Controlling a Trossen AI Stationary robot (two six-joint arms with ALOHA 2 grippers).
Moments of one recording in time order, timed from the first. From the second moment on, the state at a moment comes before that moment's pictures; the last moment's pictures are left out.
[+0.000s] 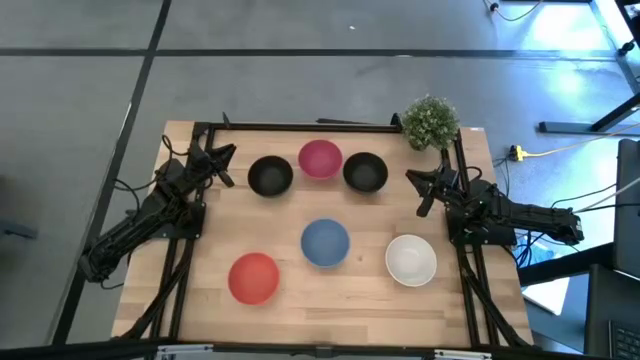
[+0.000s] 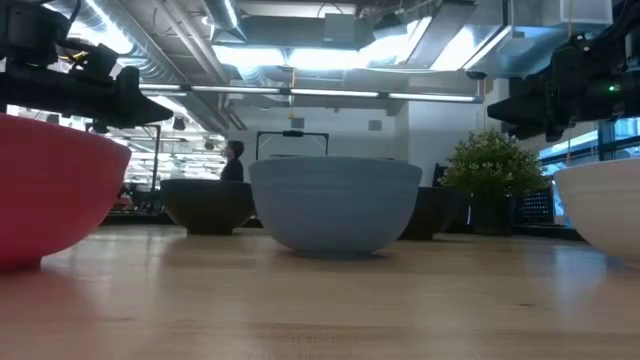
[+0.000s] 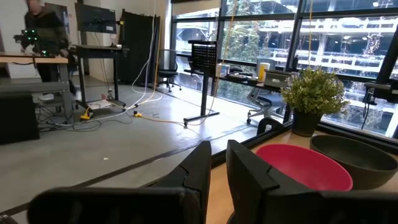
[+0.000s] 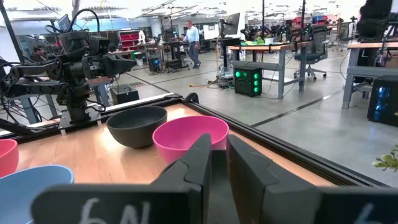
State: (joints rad) left arm 0.80 0.03 0.01 0.08 -0.02 -0.10; right arm -0.16 0.04 0.01 0.07 0.36 0.10
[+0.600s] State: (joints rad) left arm 0.80 0.03 0.01 0.08 -0.02 -0.10; right arm -0.16 0.04 0.01 0.20 0.37 -0.05
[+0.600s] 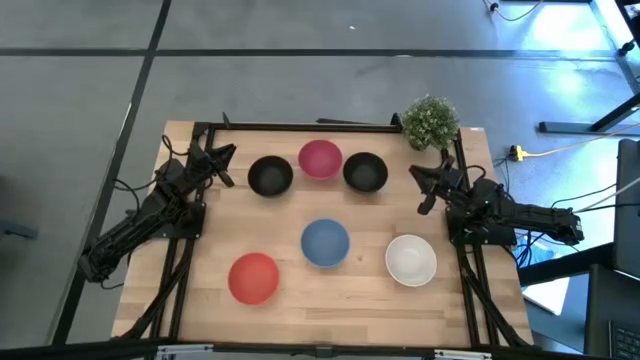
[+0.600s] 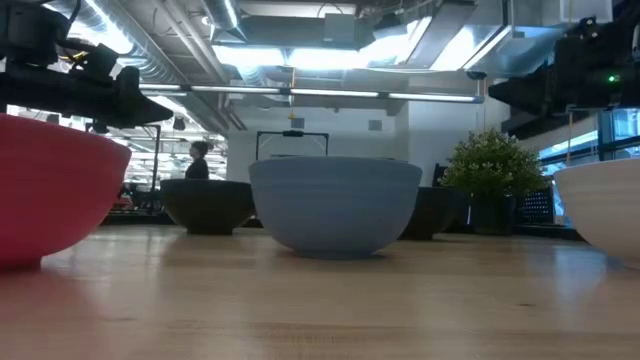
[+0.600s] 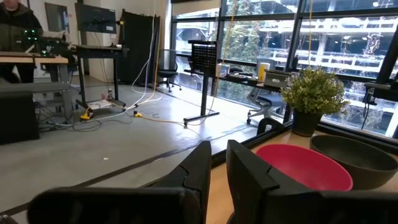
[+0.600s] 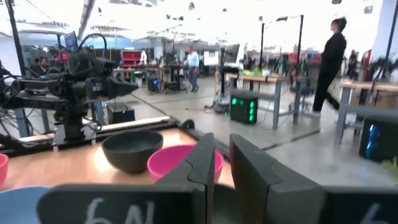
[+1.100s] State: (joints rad) left arm 0.80 0.03 0.01 0.08 -0.02 -0.10; right arm -0.16 0.06 0.30 0.04 0.38 0.16
